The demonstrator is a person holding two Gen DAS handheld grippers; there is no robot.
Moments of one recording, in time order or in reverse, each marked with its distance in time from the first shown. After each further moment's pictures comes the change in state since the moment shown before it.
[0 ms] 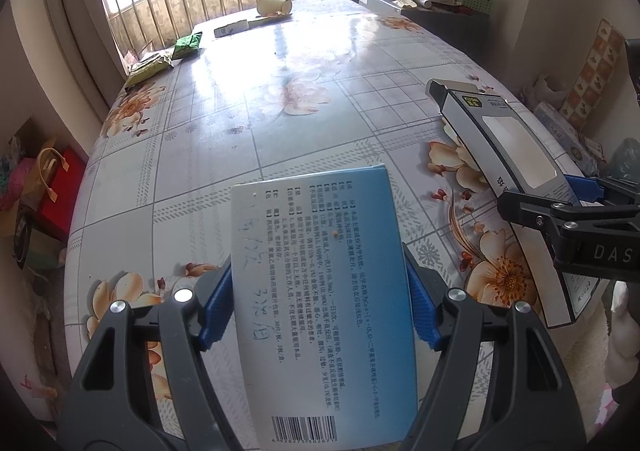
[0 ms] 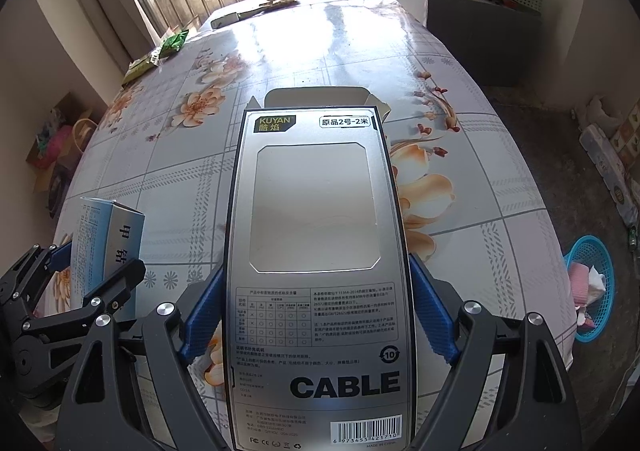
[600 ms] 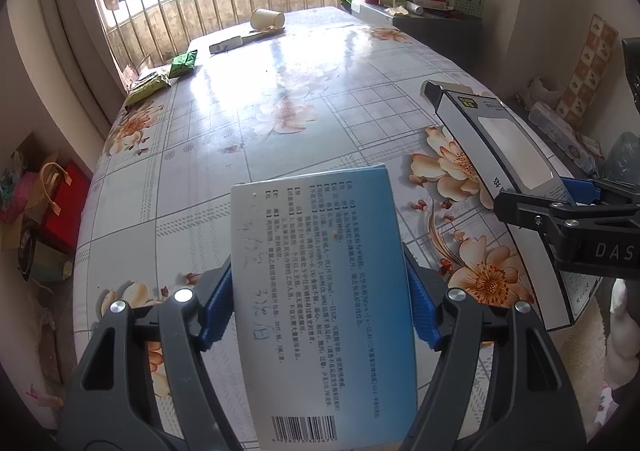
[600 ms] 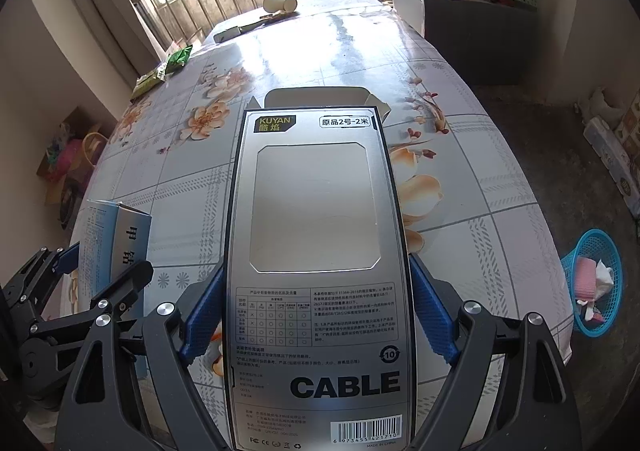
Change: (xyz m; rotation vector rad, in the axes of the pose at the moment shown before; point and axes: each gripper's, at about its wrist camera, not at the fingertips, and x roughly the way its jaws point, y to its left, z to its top) left arm -0.018 -0.016 0.005 0.029 -0.032 0.009; right arm -0.015 -0.011 -0.002 0.033 -0.029 0.046
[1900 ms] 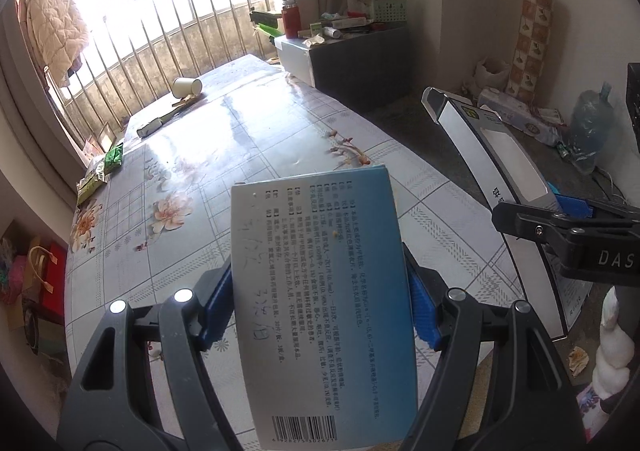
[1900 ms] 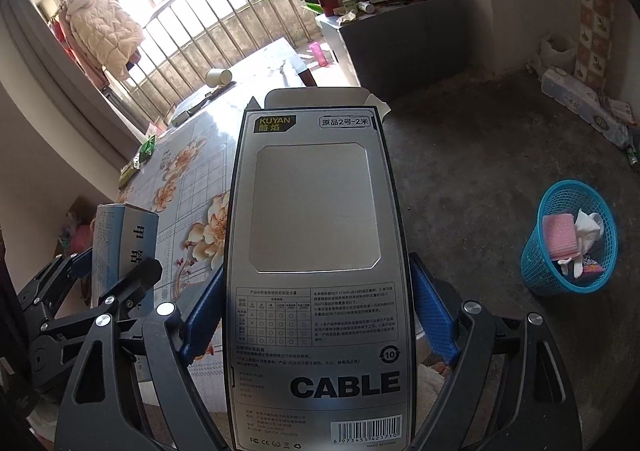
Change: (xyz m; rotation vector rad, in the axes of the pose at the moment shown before) left arm -0.039 -0.152 0.044 0.225 -0.101 -0.082; right arm -0.083 -0.146 -0.042 0.274 -0.173 0.035
